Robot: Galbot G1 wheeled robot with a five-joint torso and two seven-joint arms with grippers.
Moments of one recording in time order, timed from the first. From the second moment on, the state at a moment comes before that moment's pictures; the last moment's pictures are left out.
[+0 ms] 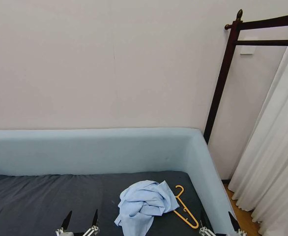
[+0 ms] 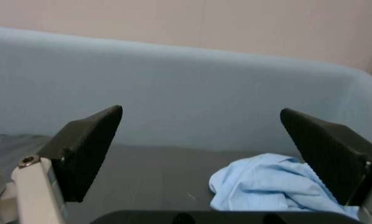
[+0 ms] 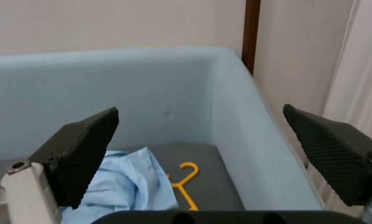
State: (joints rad) left arm 1.77 -1.26 -0.45 -2.02 -0.28 -0.34 -0.17; right arm -1.81 1.48 0.57 2.13 0.15 0.15 0.05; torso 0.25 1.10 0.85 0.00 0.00
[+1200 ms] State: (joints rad) left arm 1.93 -1.37 -0.48 -2.00 -0.19 -0.42 -0.17; right arm -0.66 1.24 -0.27 1.10 0.33 -0.15 -0.01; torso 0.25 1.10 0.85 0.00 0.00
